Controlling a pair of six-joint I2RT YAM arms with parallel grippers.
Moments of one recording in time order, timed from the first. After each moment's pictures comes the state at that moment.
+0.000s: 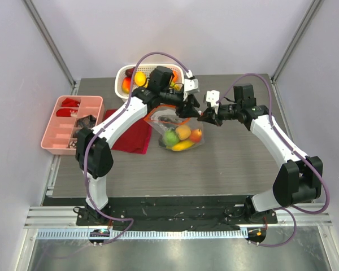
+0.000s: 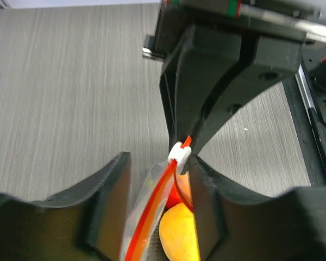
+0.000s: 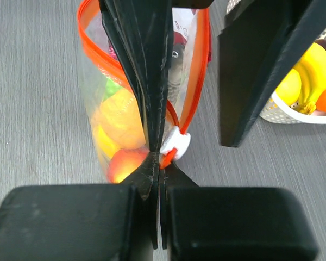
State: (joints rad) left arm -0.61 1.92 1.82 -0.41 0.92 0.47; right arm 0.21 1.45 1.20 -0.44 -0.99 -0.87
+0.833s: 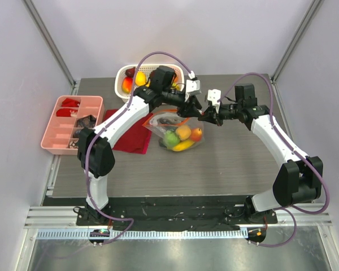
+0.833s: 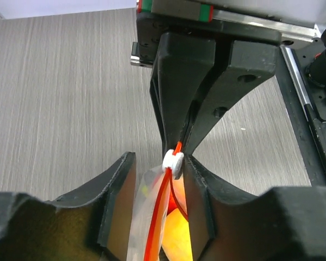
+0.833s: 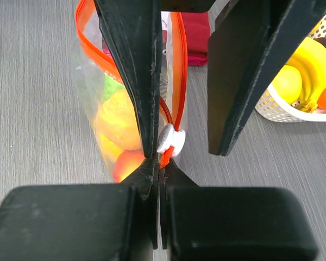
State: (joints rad) left arm -0.62 1.95 1.86 -0.46 0.94 0.52; right arm 0.20 1.45 1.20 -0.43 -1.00 -0.84
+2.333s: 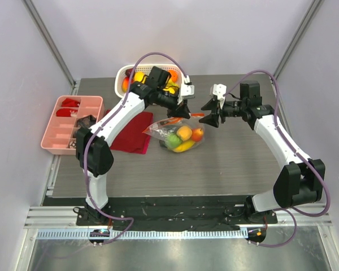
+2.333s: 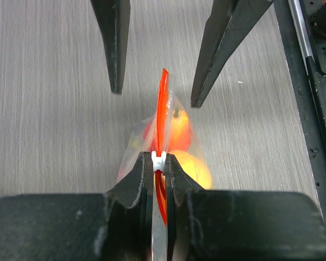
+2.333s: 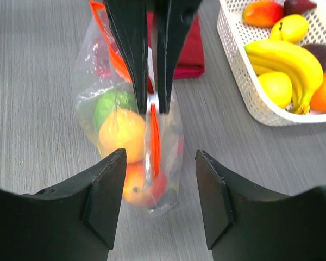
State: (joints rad) left arm -0.57 1.95 1.92 -0.78 0.90 0.73; right arm 0.17 1.43 1.20 -0.39 -1.05 -0.73
